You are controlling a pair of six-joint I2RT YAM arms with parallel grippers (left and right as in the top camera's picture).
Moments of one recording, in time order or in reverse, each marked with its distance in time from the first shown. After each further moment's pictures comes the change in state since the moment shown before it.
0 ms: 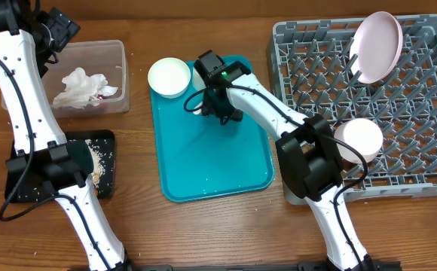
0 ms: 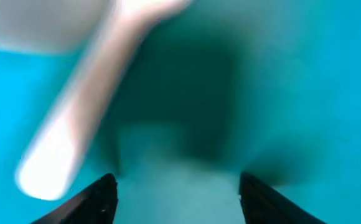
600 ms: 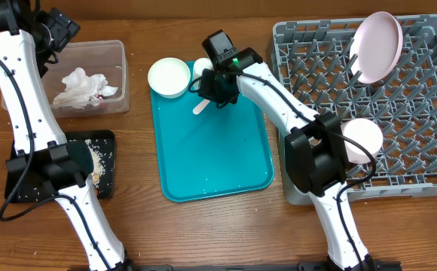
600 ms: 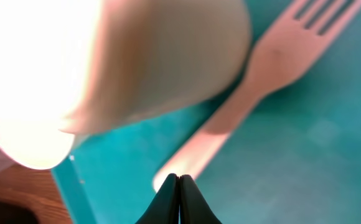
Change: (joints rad) left arm 0.000 0.000 0.000 0.000 0.000 0.000; right arm -0.054 0.007 0.103 0.143 -0.269 0.013
